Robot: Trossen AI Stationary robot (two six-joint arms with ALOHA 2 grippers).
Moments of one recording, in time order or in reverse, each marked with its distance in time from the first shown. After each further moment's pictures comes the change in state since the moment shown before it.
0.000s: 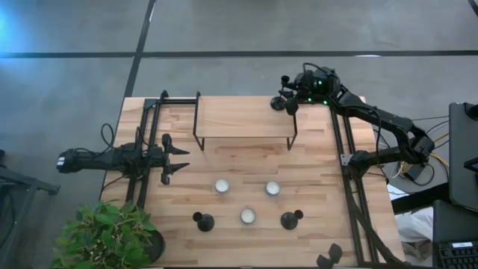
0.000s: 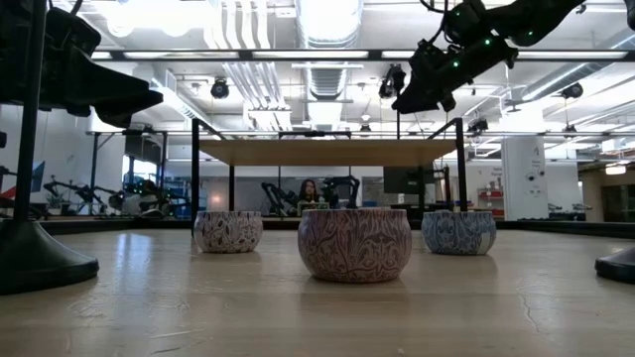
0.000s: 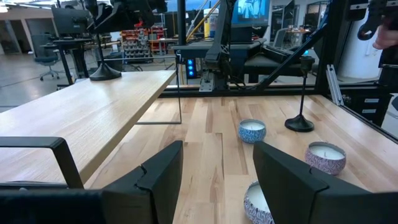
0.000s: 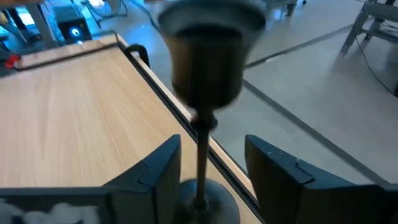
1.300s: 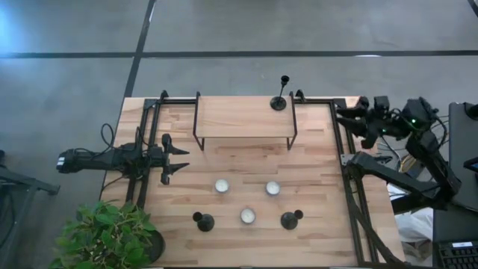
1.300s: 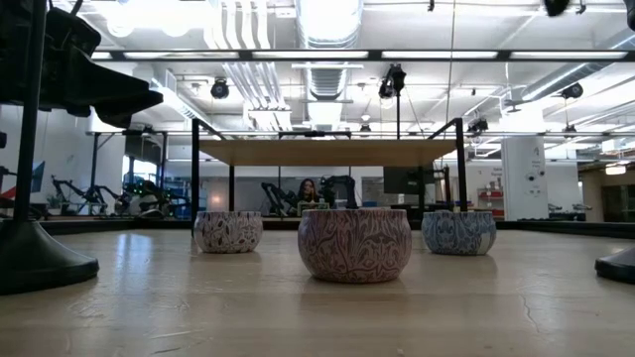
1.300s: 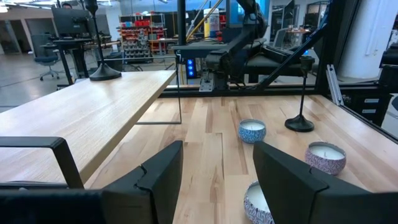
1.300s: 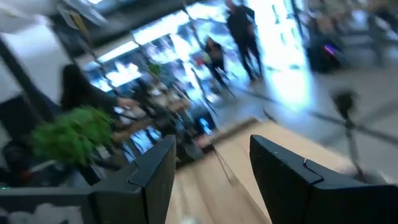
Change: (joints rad) left arm 0.000 0.000 0.000 0.000 0.000 0.000; right arm 0.095 -0.851 -0.023 -0.368 -0.309 0.510
